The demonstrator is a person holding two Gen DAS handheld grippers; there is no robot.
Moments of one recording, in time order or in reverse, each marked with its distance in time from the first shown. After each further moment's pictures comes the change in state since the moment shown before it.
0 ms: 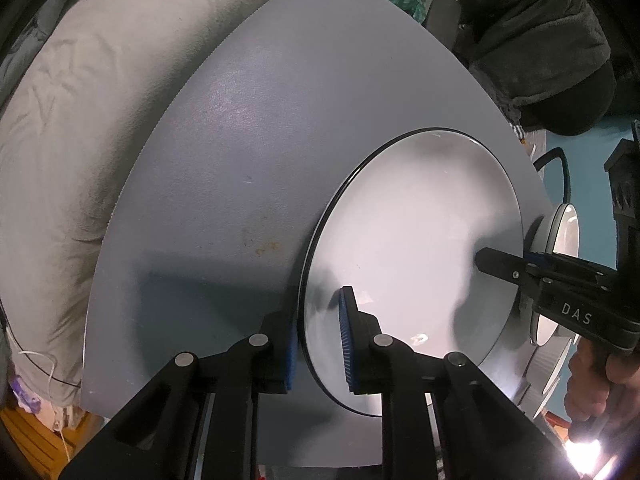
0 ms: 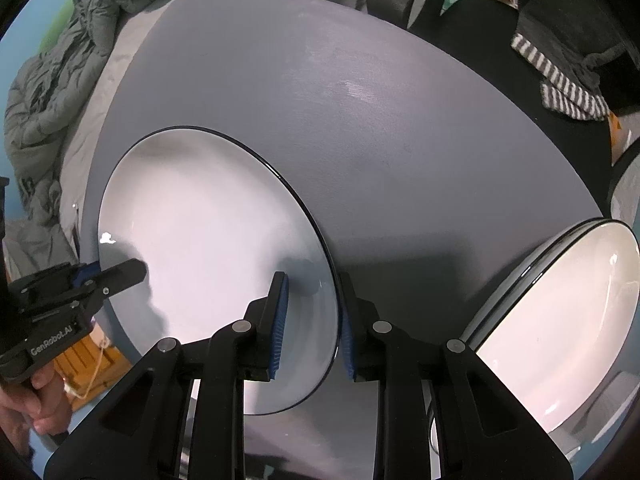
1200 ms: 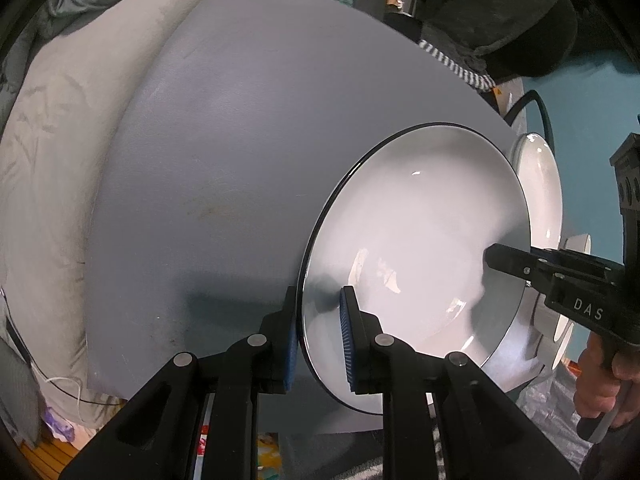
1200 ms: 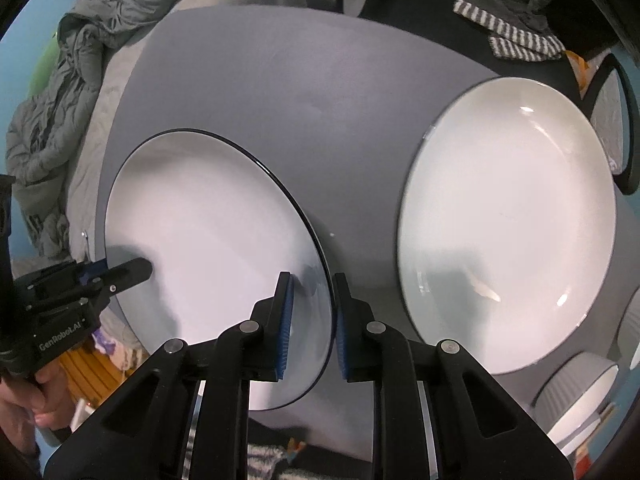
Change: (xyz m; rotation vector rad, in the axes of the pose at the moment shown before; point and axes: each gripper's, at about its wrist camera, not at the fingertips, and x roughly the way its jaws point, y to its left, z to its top) left arm -0.010 -0.058 -0.012 0.184 0.044 0.021; right arm -0.036 -0.029 -0.055 0.156 -0.050 0.033
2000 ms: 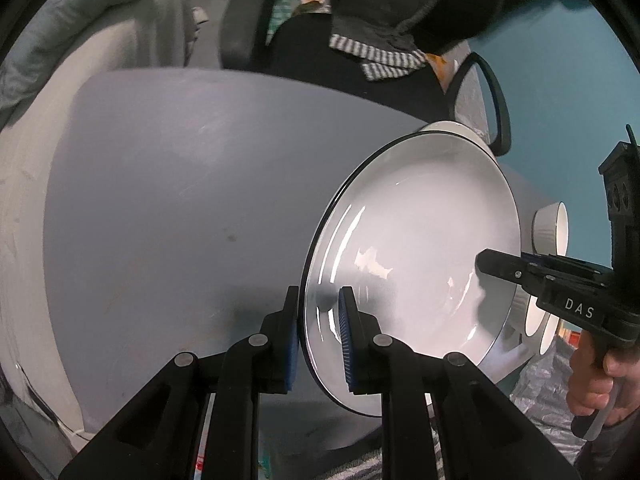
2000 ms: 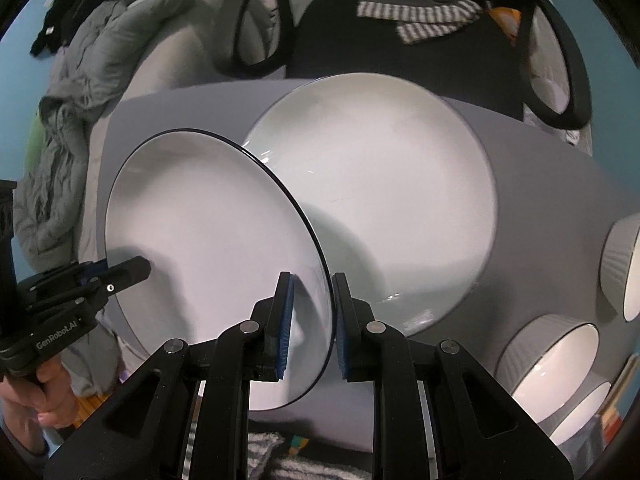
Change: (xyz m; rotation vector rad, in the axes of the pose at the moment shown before) left arm 0.000 -0.120 0.042 0.223 0.006 -0.017; right arm -0.056 -0.102 -0.025 0.213 -0.100 0.044
